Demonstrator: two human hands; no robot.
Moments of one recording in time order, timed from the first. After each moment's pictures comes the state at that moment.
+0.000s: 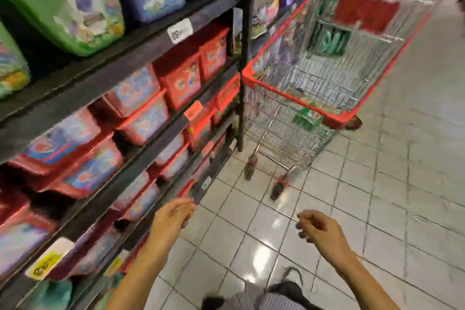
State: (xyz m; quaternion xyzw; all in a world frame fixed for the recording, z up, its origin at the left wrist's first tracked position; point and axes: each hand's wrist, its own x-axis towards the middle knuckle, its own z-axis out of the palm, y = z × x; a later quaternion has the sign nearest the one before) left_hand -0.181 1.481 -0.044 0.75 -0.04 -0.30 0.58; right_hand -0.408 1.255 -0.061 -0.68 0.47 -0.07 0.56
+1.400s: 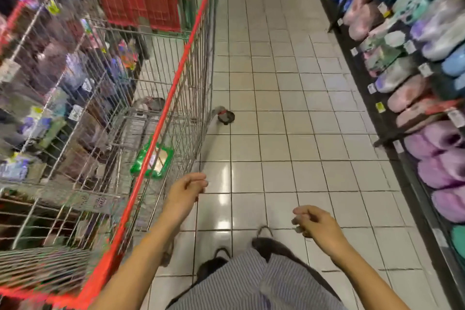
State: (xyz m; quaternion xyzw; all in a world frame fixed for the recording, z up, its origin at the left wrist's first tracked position) left_hand -0.332 0.739 -0.085 0.73 -0.26 -0.48 0.40; right_hand -0.635 0.710 -0.091 -0.48 0.67 -0.12 0.55
